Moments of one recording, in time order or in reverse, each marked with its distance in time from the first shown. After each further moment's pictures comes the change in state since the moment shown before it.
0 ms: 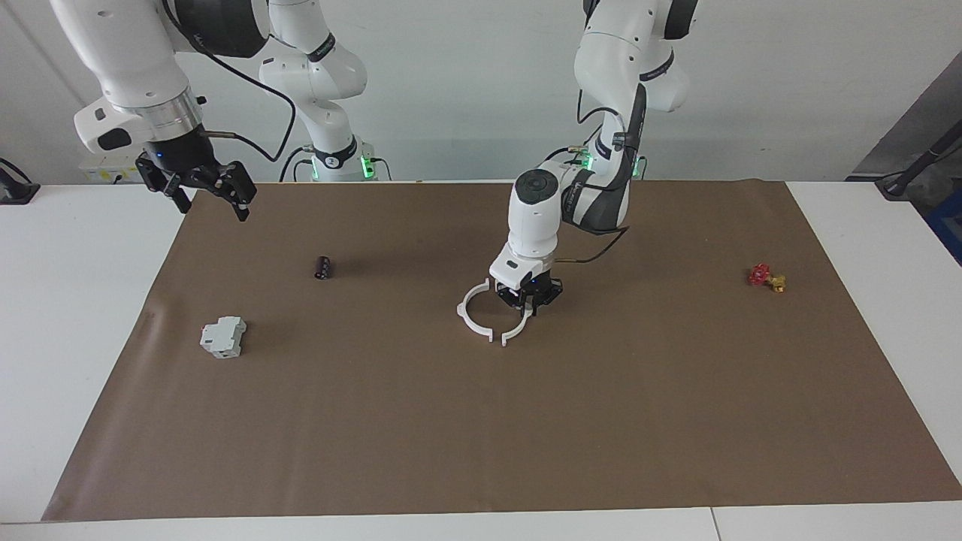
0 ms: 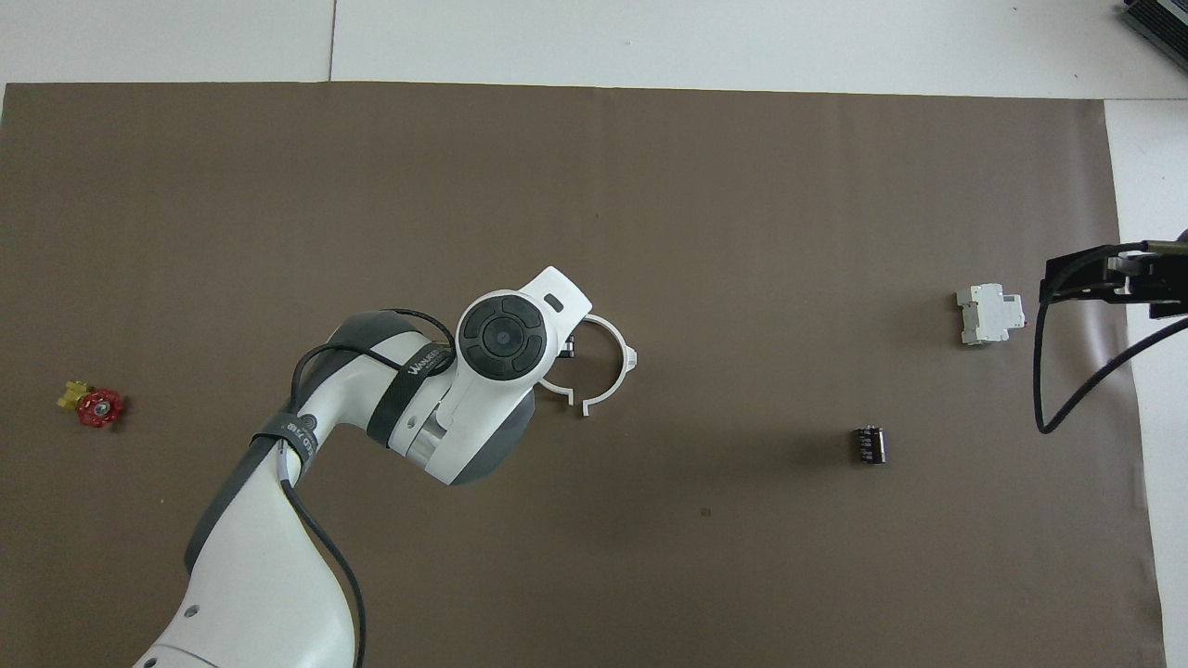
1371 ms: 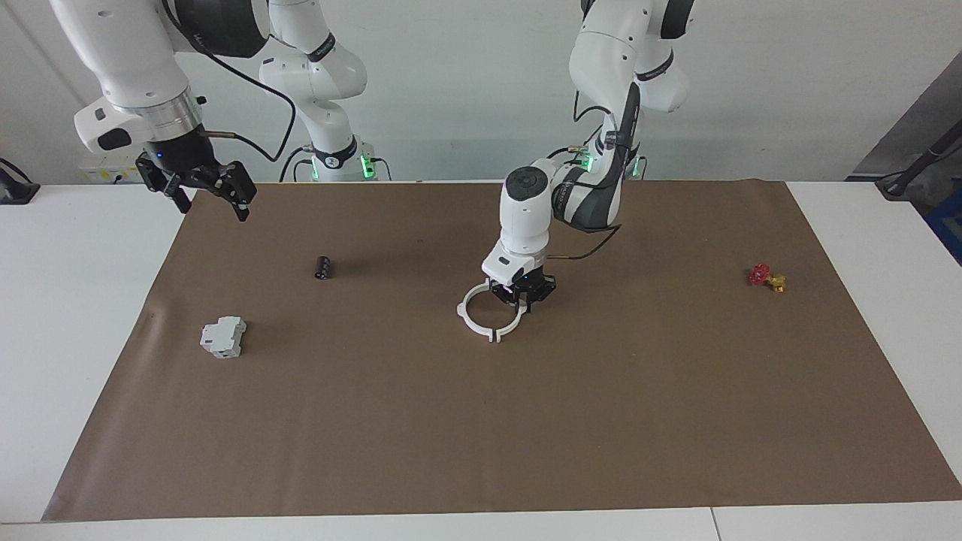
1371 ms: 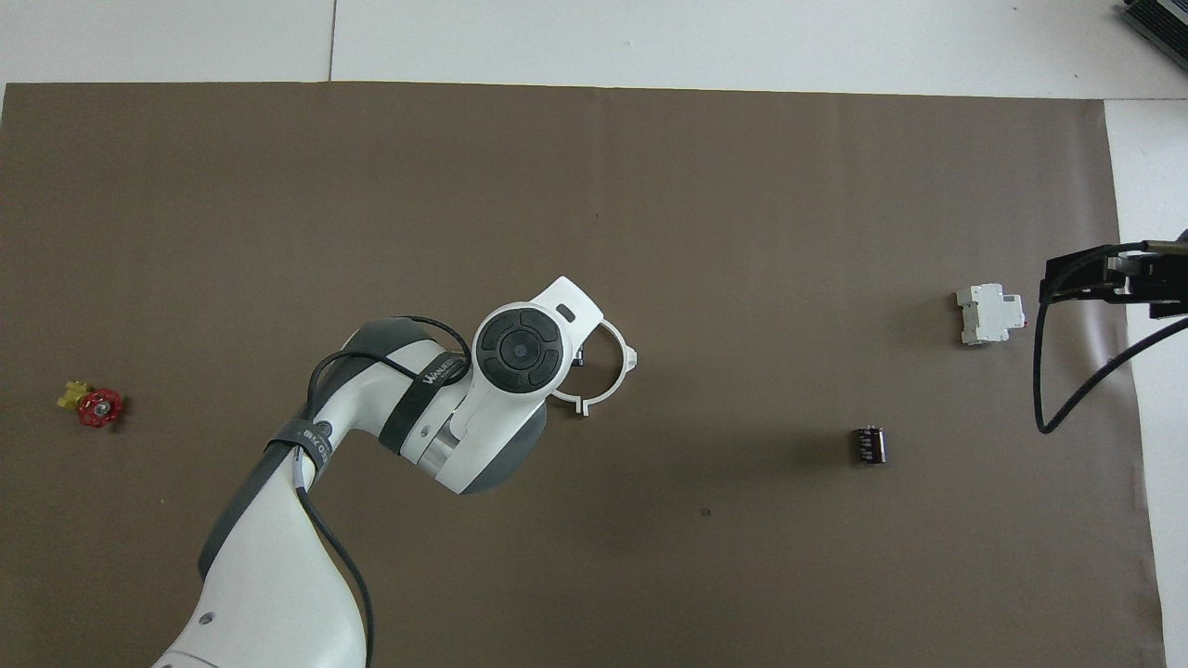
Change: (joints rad) left arm -0.023 0.000 0.000 -0.005 0.009 0.000 -0.026; right arm 0.000 0.000 0.000 0.000 0.000 0.000 0.000
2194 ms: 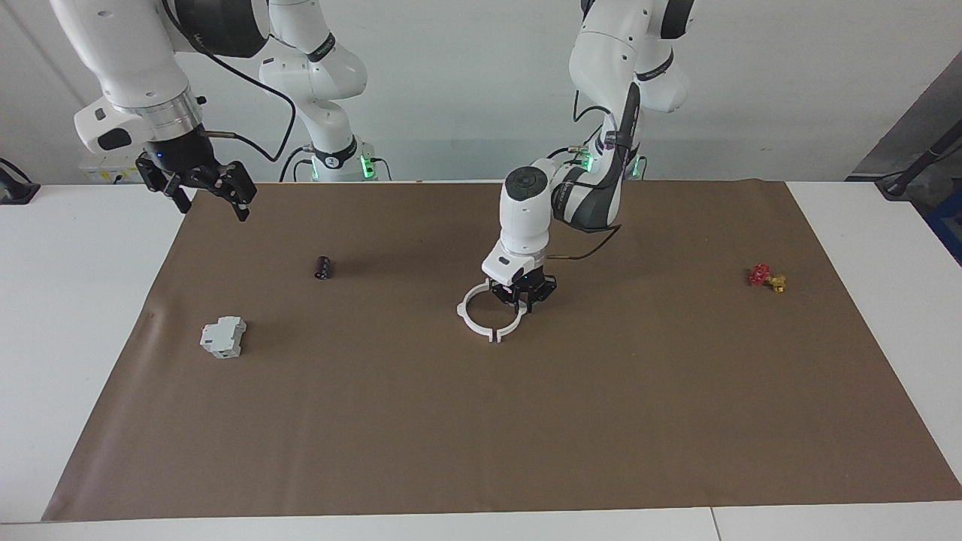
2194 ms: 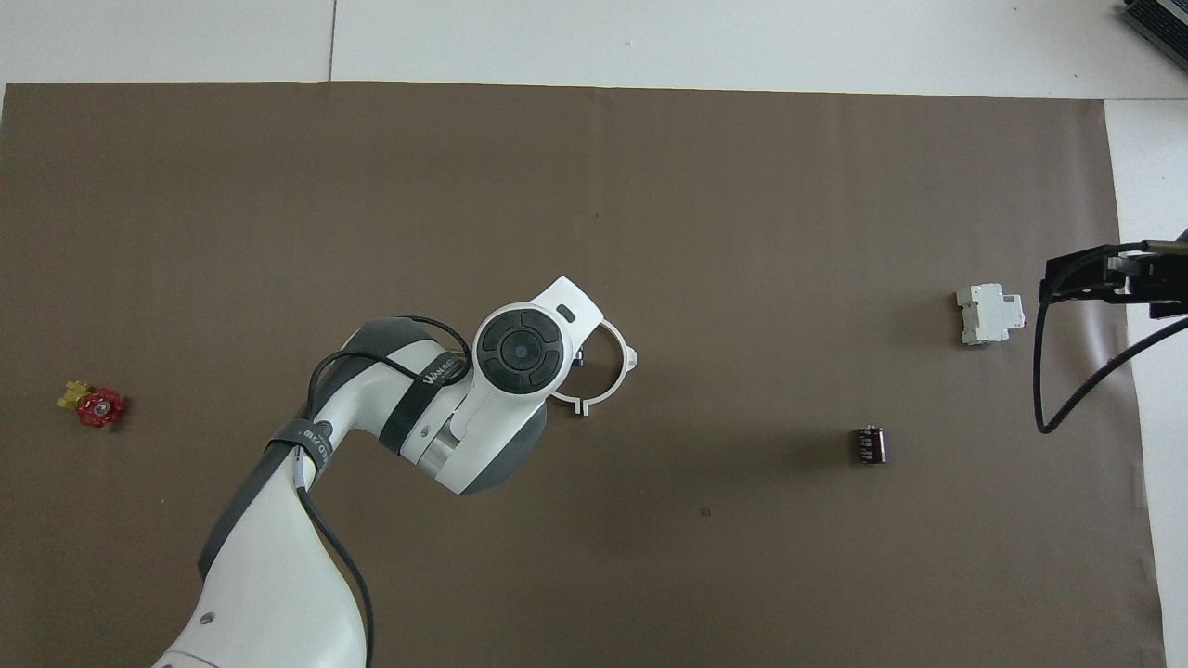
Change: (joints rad) left arm 0.000 0.000 0.000 -0.001 0.006 0.000 -0.003; right arm 0.000 0.000 0.000 0.000 0.000 0.000 0.000
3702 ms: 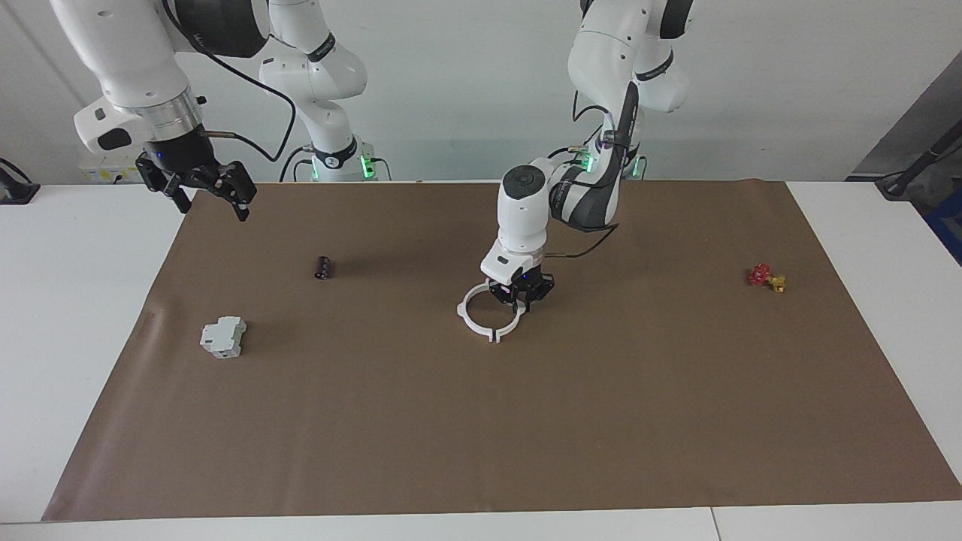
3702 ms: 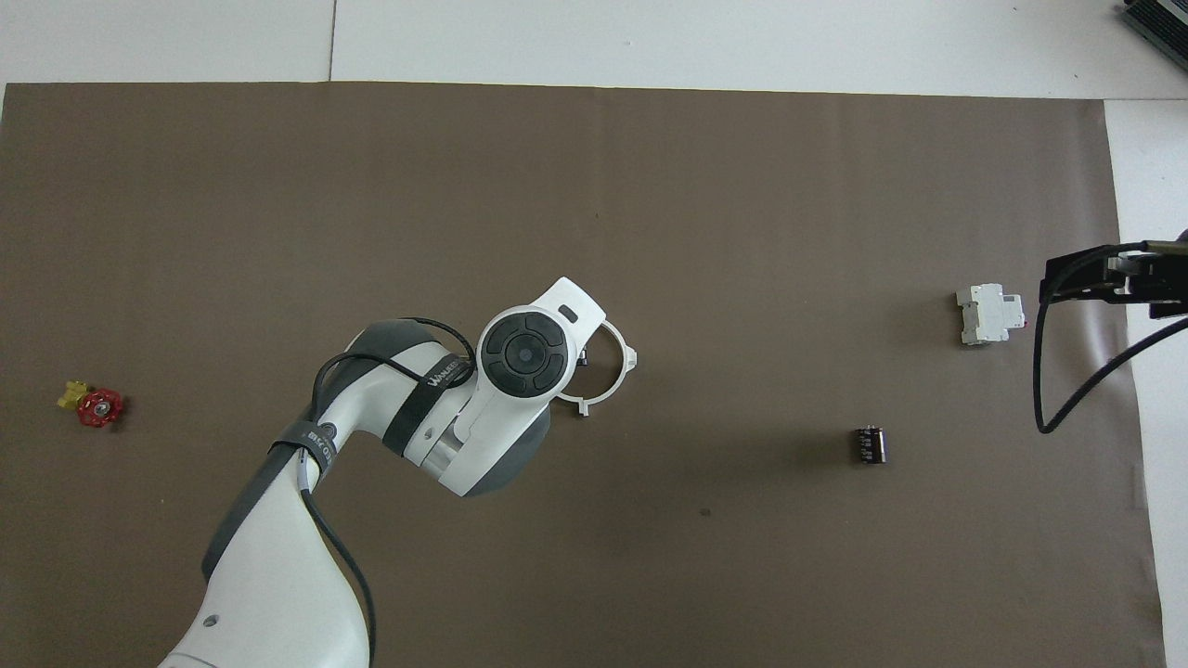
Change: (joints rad) left arm -0.008 0.000 0.000 0.001 0.001 0.004 -0.047; right arm 0.000 0.000 0.000 0.000 0.000 0.000 0.000
